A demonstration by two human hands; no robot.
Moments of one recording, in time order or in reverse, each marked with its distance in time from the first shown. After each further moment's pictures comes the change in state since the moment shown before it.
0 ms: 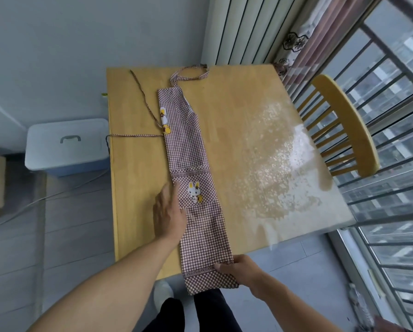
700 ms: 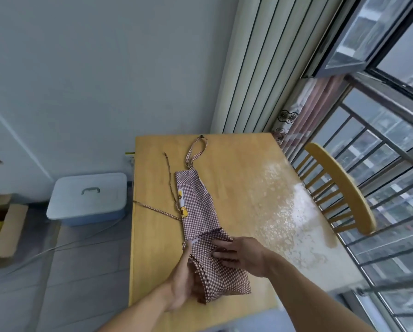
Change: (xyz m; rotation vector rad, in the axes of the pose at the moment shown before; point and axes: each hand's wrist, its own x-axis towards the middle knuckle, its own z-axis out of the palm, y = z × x) left_hand -0.023 0.039 -0.094 -1.272 -0.888 -0.596; right_hand -0.041 -0.174 -0.031 0.268 -0.281 -0.302
